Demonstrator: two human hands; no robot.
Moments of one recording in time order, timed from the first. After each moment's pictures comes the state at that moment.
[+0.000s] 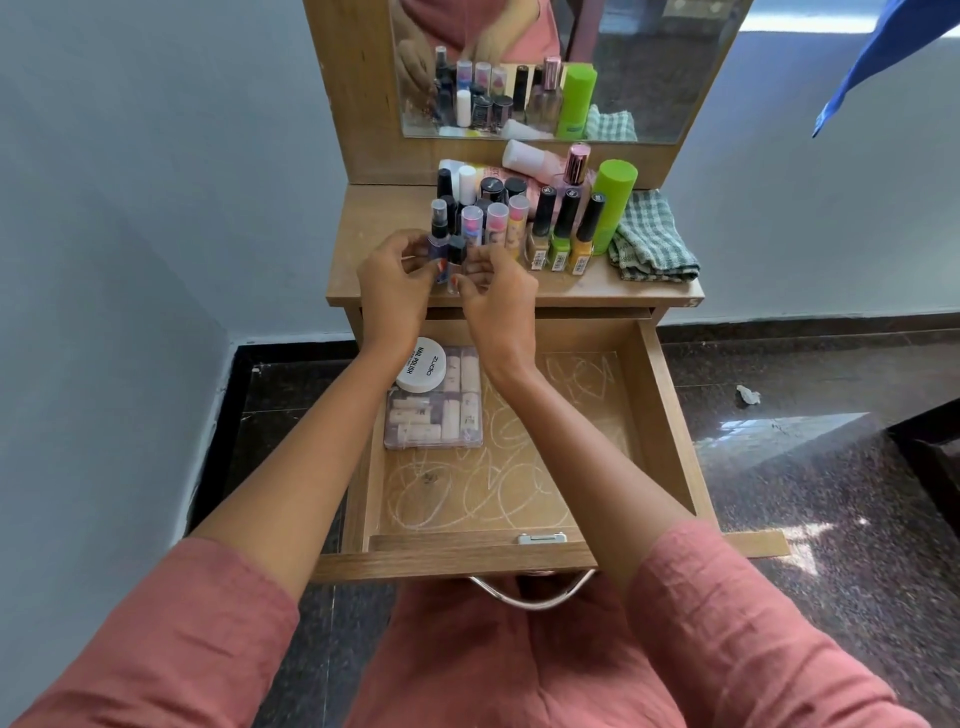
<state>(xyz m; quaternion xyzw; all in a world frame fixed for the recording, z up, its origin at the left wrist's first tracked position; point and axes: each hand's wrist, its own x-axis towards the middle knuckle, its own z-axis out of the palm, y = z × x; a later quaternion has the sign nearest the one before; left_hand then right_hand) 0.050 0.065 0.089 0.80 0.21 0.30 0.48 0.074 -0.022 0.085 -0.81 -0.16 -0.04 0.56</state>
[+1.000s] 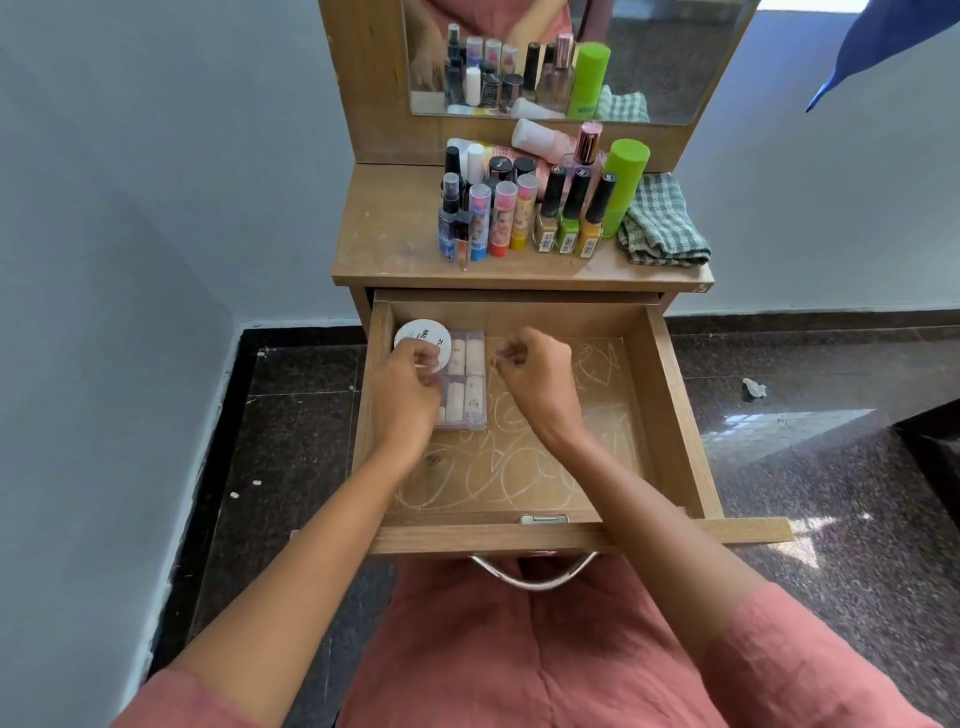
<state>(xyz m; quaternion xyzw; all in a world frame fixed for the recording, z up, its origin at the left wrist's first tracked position) -0.025 0.027 0.034 0.81 0.31 0.17 0.46 0.047 -0.083 0.036 -0.87 -0.16 0.06 0.46</state>
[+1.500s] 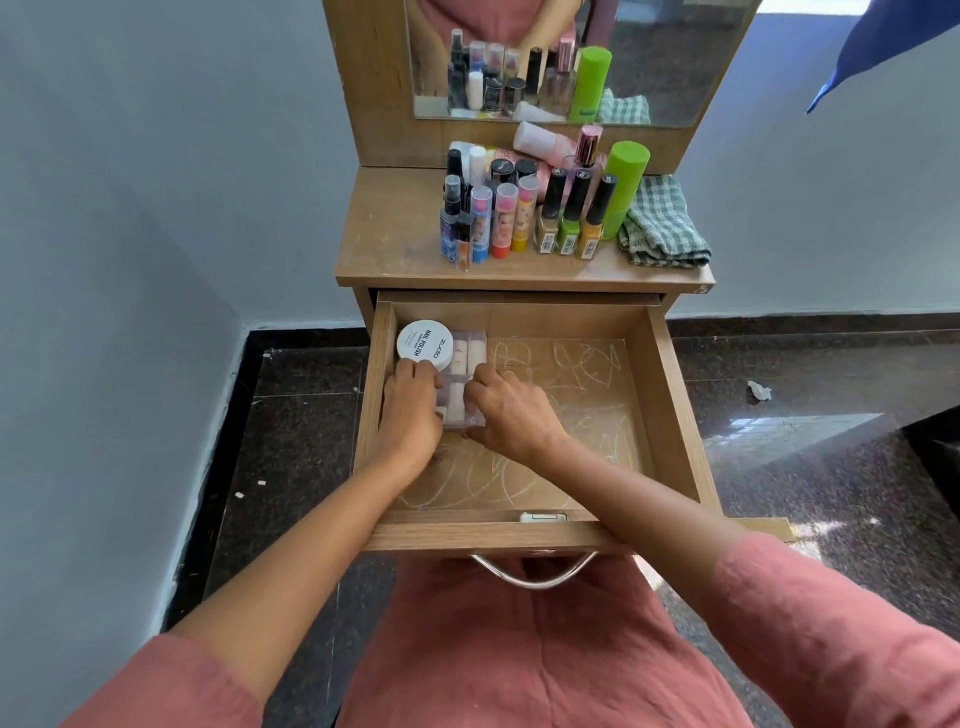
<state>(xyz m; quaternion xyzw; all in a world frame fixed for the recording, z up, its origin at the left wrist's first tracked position) -0.030 0.029 0.011 0.93 0.26 0.02 0.27 0.031 -0.082 0.023 -0.89 -0.44 0.09 0.04</state>
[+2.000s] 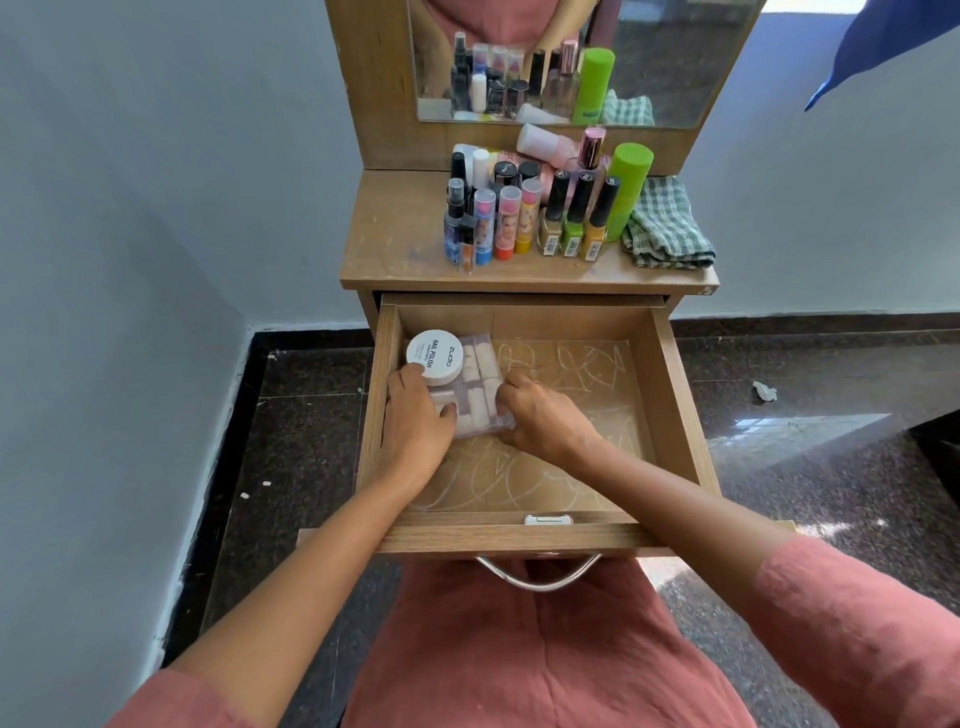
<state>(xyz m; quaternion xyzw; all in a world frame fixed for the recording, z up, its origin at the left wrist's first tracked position) -0.037 0.019 0.018 0.86 0.32 0.07 0.39 0.044 -0.102 0.021 -0.89 -0.43 0.14 0.08</state>
